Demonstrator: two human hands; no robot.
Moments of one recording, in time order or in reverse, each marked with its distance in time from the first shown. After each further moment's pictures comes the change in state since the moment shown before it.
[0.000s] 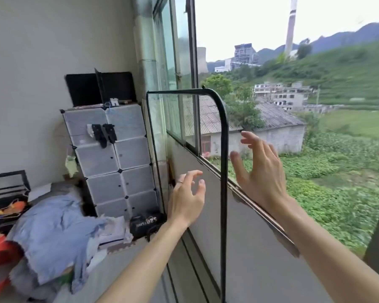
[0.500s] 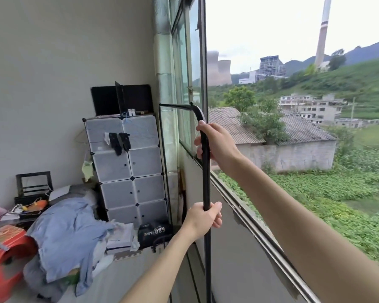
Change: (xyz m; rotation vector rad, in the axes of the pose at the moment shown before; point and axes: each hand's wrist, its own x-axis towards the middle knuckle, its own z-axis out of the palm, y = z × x) left_hand 0.026 0.029 0.084 -0.241 -0.324 -0.413; right_hand 0.120 -0.004 0.021 0.993 -0.504 0.497
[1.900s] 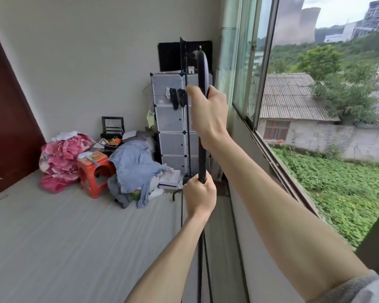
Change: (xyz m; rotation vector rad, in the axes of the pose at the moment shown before) left_hand -0.210 -0.021 0.024 0.049 0.923 0.018; right_hand -0.192 -0.056 0.107 0.115 0.006 -0.129
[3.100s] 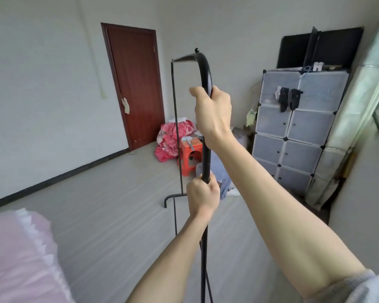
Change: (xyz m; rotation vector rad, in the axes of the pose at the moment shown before) left_hand 0.009 -0.012 -0.107 0.296 0.515 -0.182; right_hand -0.035 -0.011 0.101 0.280 -0.501 0.082
